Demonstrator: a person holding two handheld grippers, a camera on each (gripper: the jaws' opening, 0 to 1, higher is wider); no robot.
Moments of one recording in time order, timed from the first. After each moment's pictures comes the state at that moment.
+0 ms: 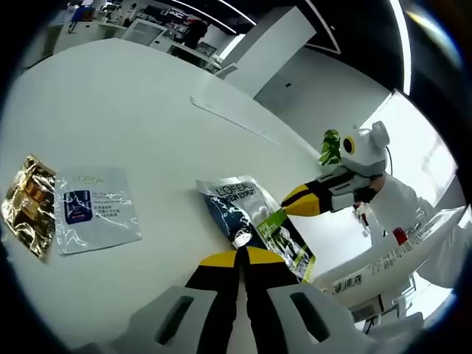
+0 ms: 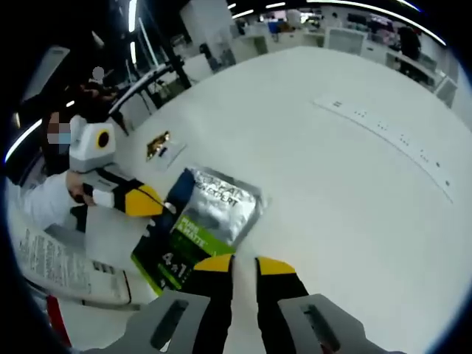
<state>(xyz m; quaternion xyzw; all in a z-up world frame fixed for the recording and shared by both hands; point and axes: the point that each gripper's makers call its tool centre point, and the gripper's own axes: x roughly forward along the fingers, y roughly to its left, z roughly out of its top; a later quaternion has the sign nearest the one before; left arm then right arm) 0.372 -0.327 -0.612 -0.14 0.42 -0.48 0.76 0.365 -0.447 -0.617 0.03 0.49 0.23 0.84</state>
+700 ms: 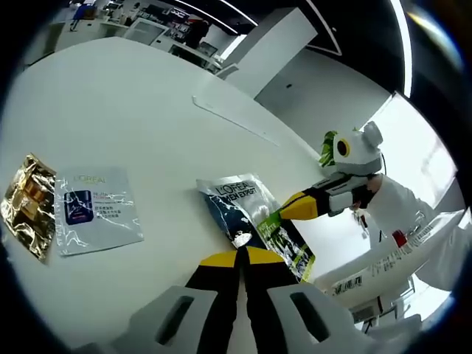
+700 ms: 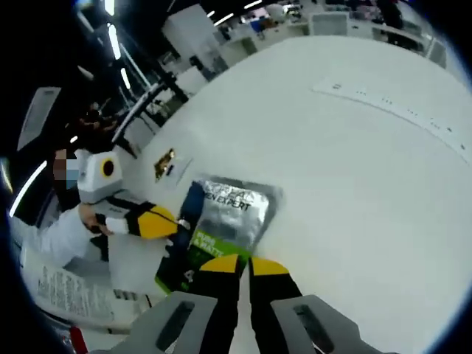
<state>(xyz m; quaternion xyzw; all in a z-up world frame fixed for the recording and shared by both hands) 0.376 -0.326 -0.615 -0.15 0.42 -0.48 0.76 0.365 -0.421 -0.621 0.16 0.50 0.22 0.82</state>
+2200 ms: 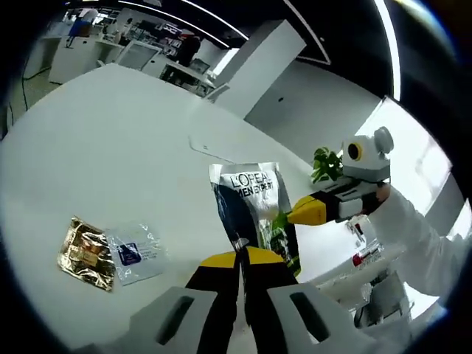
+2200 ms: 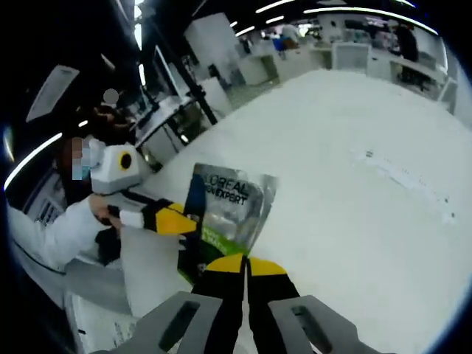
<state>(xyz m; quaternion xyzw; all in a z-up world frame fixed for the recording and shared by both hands) 0.422 -0.279 -0.542 -0.15 0.37 -0.49 0.78 0.379 -0.363 -0.517 0.06 0.43 0.27 0.86</state>
